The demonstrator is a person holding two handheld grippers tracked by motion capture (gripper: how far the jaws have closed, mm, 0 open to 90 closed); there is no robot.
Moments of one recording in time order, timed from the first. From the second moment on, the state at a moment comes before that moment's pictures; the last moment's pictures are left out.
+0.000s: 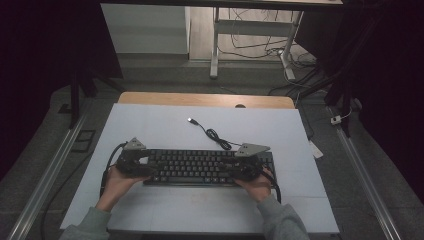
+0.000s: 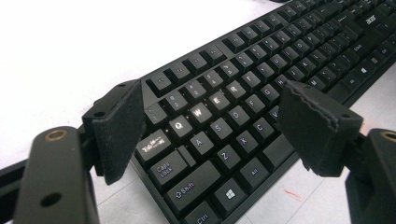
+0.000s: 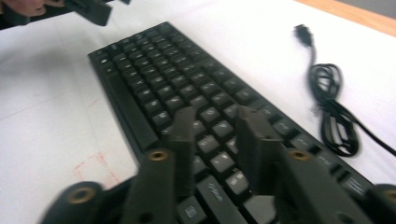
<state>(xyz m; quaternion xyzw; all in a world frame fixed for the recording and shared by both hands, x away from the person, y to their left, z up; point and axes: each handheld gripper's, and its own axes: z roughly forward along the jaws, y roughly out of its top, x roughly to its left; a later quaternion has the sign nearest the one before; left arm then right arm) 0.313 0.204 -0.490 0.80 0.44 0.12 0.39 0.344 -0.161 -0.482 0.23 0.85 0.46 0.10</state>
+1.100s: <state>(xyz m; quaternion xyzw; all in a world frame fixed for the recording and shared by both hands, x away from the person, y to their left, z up) 0.313 0.204 -0.491 0.80 0.45 0.12 0.38 0.350 -0.089 -0.510 0.18 0.89 0.41 0.06</state>
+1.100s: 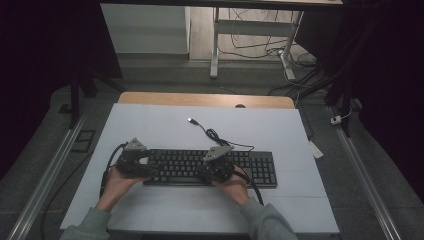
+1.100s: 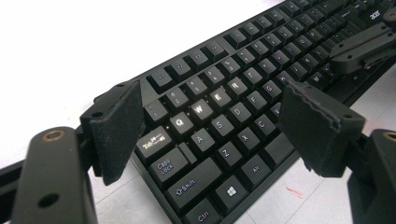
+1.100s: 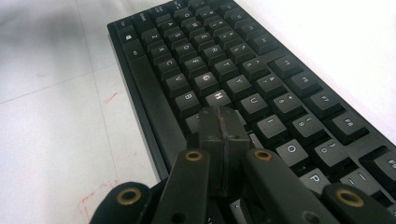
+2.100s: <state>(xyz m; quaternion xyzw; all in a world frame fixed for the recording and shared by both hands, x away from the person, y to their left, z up) 0.313 0.203 -0.493 0.80 0.44 0.12 0.38 0.352 -0.081 -0.518 0.18 0.90 0.39 0.07</state>
